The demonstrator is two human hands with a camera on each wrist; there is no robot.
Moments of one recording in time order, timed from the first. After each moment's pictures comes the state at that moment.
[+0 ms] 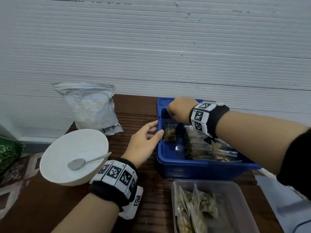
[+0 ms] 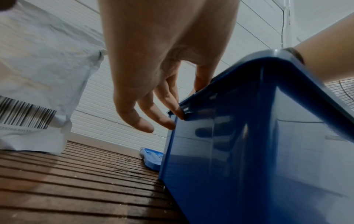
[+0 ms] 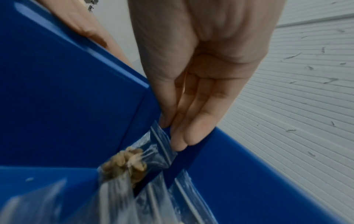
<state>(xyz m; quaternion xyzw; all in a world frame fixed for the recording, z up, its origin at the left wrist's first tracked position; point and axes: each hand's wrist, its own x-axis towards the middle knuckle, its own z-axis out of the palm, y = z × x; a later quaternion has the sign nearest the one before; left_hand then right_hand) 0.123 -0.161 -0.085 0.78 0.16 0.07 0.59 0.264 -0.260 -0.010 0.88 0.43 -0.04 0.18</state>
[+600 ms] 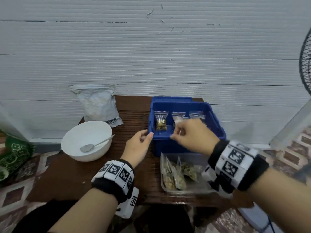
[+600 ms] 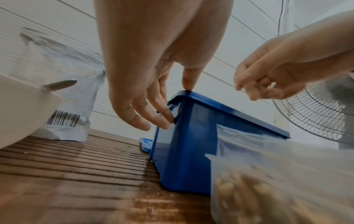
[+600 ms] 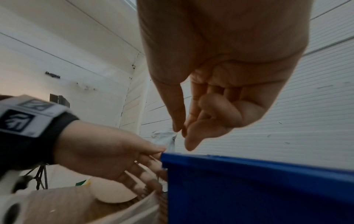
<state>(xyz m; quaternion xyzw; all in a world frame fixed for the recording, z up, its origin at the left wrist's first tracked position) 0.045 -0.211 -0.069 0.81 0.24 0.07 0.53 0.113 -0.380 0.001 0.92 0.32 -0.07 -0.23</state>
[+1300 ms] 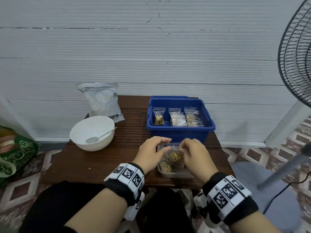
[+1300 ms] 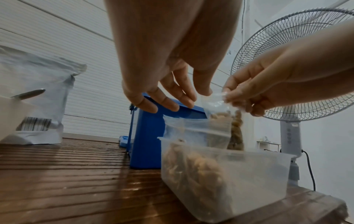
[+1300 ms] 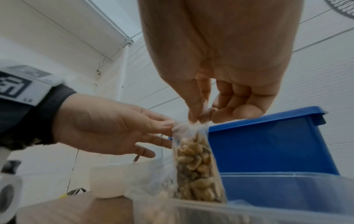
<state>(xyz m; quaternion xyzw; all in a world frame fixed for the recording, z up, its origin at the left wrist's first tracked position) -0.002 -0.265 -0.074 0.88 0.05 0.08 0.46 0.042 -0.430 -0.061 0.92 0.26 -0.01 -0.31</state>
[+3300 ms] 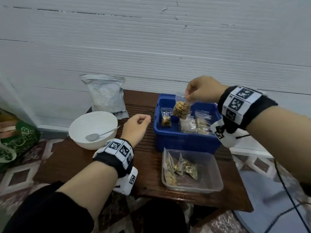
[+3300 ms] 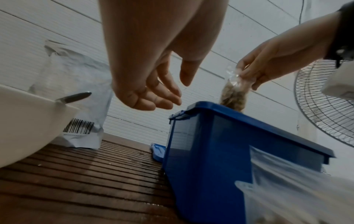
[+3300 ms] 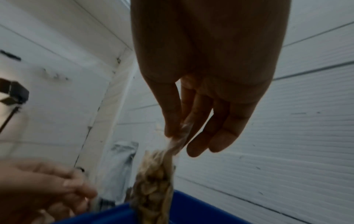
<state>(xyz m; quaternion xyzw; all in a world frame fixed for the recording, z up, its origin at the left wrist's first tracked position) 0.061 -0.191 -0.063 0.81 0.24 0.18 0.51 0.185 -0.360 0.076 0.92 0.33 -0.08 -0.18</state>
